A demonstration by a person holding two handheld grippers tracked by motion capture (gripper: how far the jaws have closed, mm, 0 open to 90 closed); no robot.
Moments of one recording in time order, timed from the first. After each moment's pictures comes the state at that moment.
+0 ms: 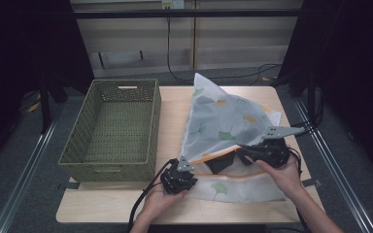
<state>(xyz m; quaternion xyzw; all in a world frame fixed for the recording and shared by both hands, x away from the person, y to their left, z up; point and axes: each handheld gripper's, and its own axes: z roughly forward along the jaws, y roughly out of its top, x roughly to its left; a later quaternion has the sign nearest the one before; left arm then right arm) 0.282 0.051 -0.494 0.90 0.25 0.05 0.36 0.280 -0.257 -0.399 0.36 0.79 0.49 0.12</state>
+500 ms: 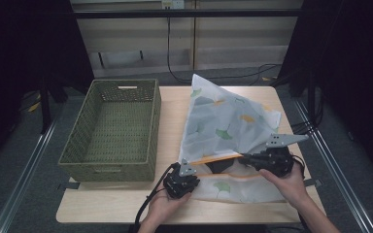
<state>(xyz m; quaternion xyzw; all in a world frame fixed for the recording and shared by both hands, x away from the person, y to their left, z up) 0.270 0.044 -0.498 0.88 0.28 0.08 0.37 0.257 -0.256 -0.408 0.34 0.80 0.48 0.09</state>
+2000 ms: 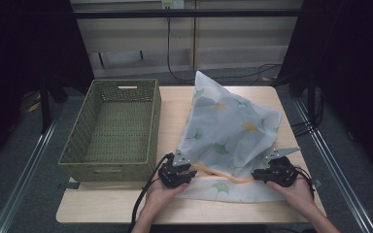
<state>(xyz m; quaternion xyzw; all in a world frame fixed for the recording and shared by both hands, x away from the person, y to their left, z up) 0.292 0.062 -0.488 0.86 0.28 0.10 0.41 0.262 -0.297 -0.484 0.45 0.83 0.32 0.08</state>
